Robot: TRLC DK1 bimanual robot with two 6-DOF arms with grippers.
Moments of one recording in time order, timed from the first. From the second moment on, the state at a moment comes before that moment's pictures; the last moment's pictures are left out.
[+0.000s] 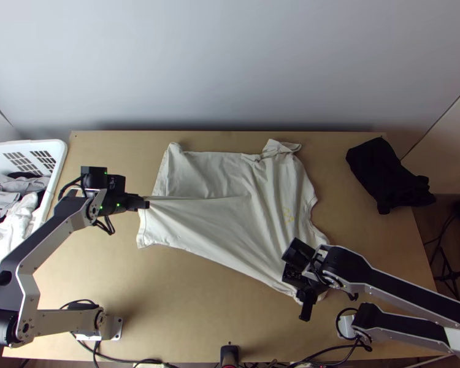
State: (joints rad) left arm -0.03 1.41 0.89 -0.38 0.27 -0.01; right arm 0.97 1.18 0.77 -1.09 -0.12 -0.25
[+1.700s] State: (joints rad) left arm -0.01 1.29 0.71 -0.70 0.38 0.22; right arm 0.90 1.19 0.86 -1.09 -0.12 -0.25
